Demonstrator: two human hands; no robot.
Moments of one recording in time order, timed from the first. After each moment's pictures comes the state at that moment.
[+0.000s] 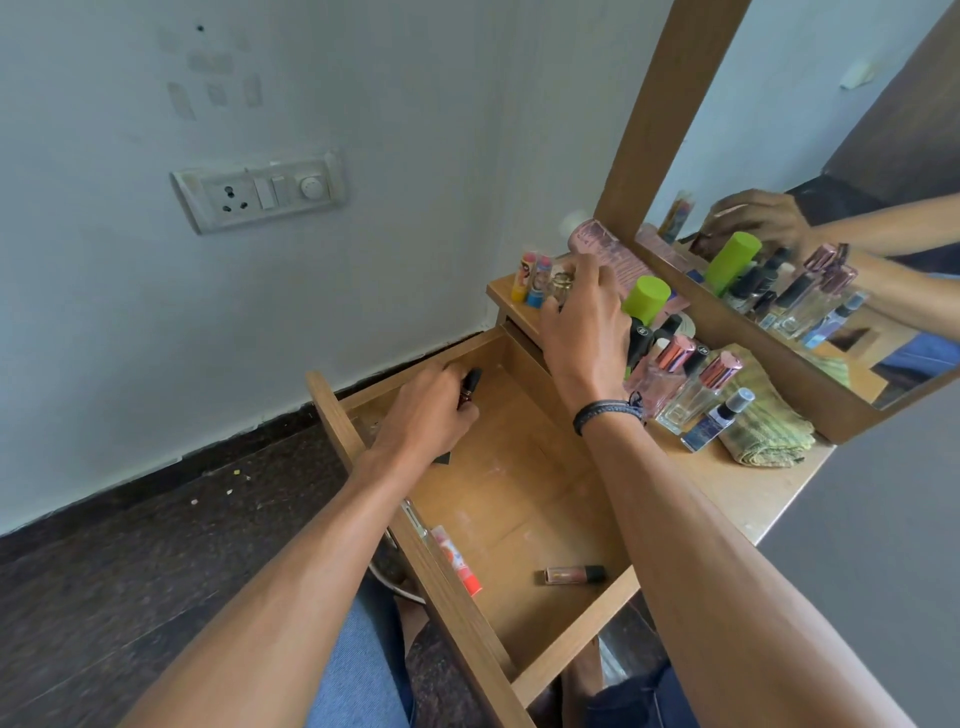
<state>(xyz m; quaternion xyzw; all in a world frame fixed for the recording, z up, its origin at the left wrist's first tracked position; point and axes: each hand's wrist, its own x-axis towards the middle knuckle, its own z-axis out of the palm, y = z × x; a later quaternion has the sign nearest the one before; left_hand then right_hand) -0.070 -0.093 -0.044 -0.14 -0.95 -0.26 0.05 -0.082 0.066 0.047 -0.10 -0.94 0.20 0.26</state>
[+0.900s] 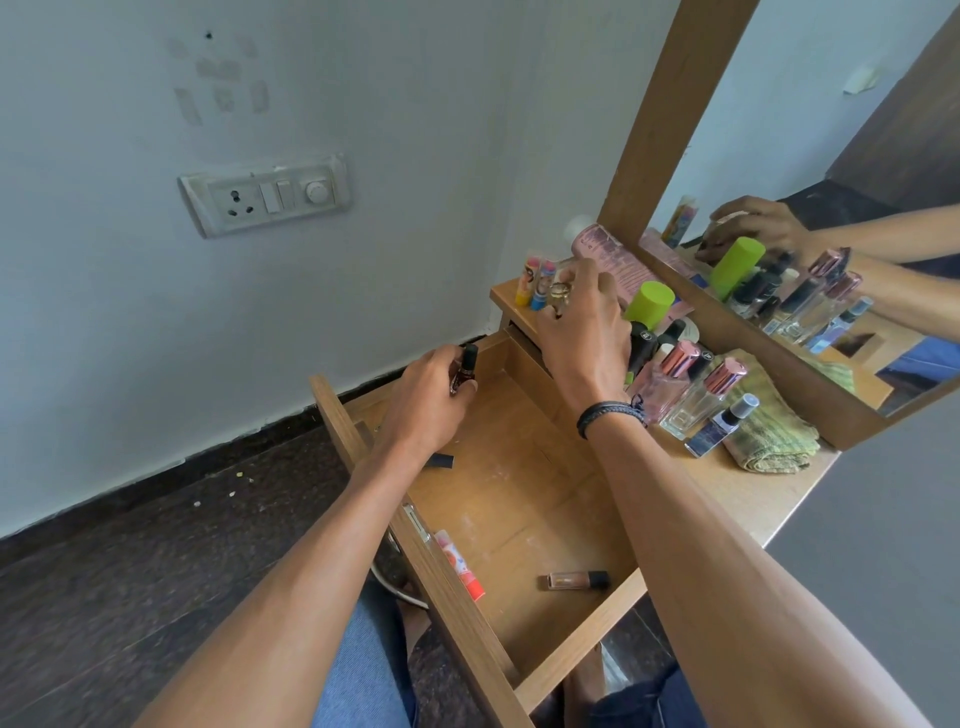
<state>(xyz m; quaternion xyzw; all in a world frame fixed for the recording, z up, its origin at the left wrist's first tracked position) -0.075 -0.095 -0.040 -0.08 -0.91 -0.39 0.09 -0.083 0.065 0.049 -0.11 -0.94 0.22 0.23</state>
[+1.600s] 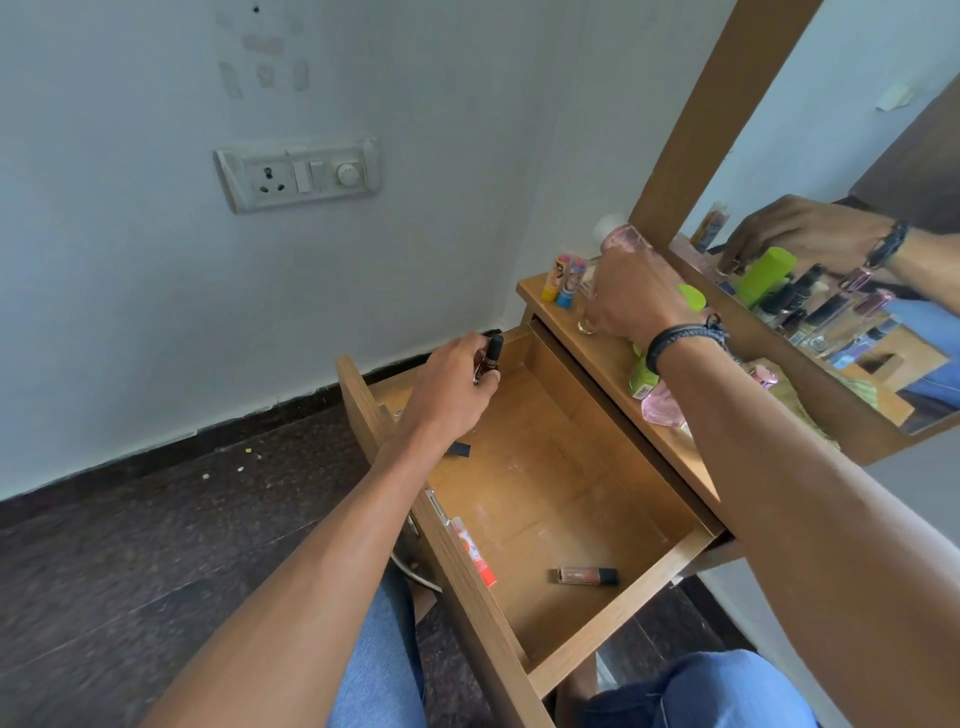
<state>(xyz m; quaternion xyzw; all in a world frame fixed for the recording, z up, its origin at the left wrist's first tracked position) -0.079 -0.097 -0.042 -0.08 -0.91 -0.40 0.08 -0.116 0.084 0.096 -0.04 -1.00 0.04 0.05</state>
